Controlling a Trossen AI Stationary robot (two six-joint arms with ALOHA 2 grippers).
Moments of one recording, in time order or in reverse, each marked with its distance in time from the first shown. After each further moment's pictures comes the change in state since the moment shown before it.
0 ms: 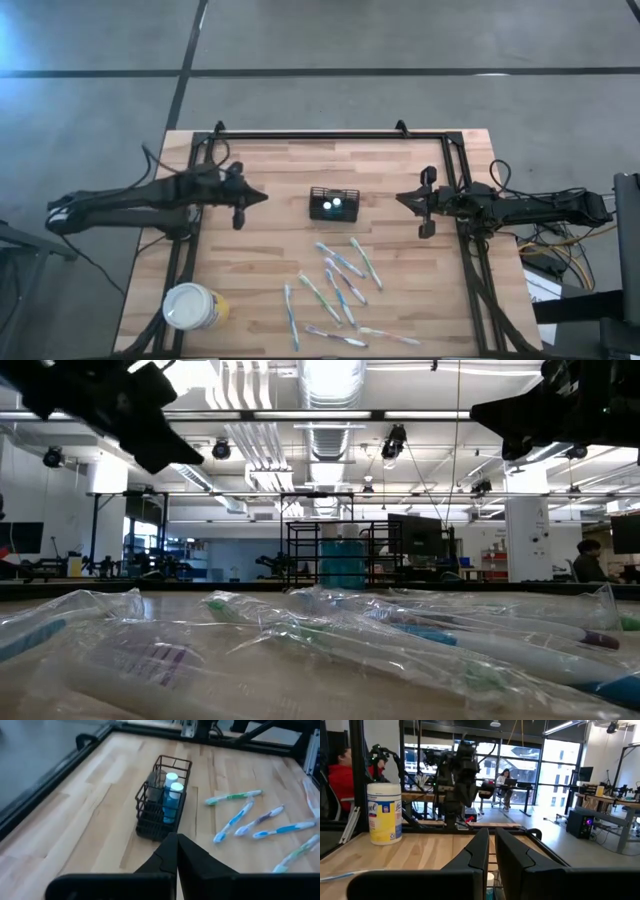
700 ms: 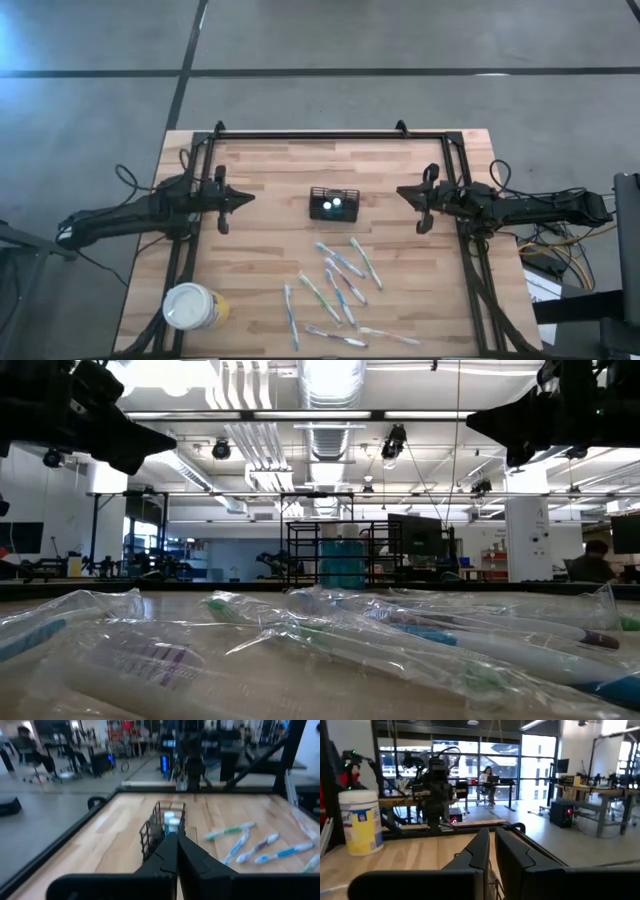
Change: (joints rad) left arm 0.004 -0.348 -0.279 0.172 0.008 0.071; right arm 0.000 0.000 -0.002 0.000 0.120 0.062
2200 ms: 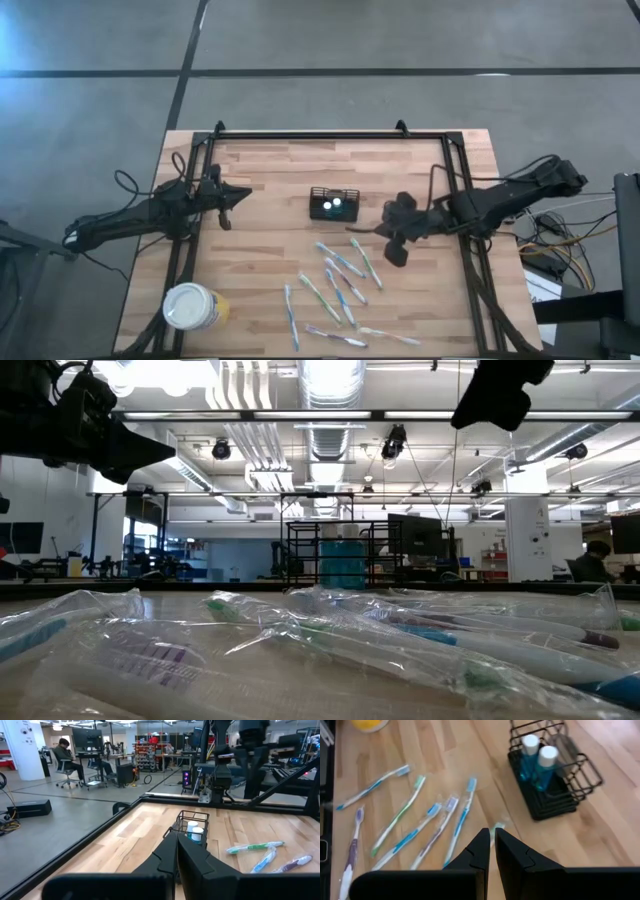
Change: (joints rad) left arm 0.000 -0.119 -0.076 0.028 -0.134 -0.041; right arm 0.368 0.714 0.916 -1.225 0.120 0.605
